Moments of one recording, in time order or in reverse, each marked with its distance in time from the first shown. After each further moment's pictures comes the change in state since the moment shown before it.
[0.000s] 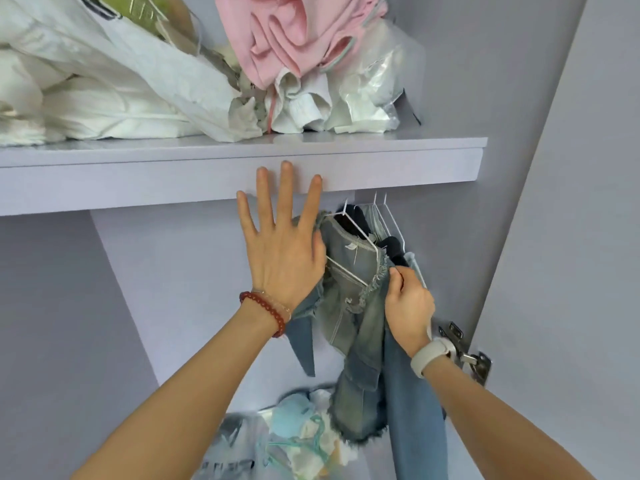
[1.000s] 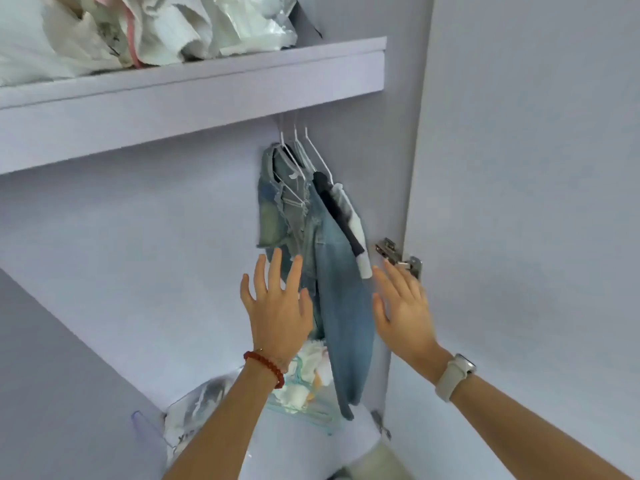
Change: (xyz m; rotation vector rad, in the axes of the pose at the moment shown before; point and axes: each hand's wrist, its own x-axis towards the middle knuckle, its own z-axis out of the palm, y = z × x) left_hand -0.145 0.069 0.027 -0.336 -0.509 -0.041; right_hand -0.108 0.066 -0.079 -0.327 -0.227 -0.104
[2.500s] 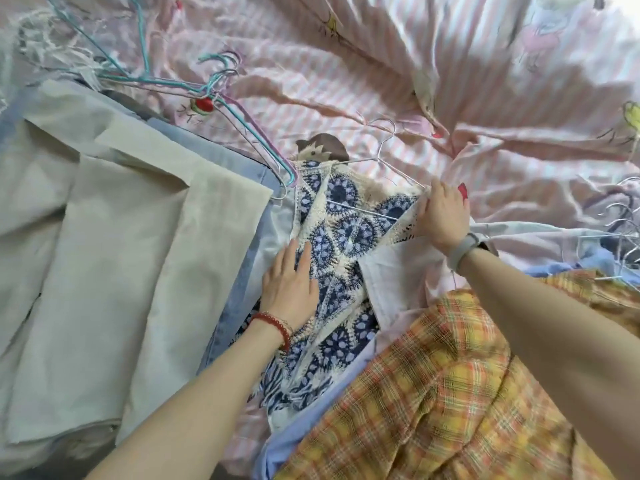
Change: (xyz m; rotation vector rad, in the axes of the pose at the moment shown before) left_hand -0.856 0.562 -0.101 -0.222 -1.260 2.073; right_hand -1.077 0.063 -0.417 -0.526 0.497 2.404
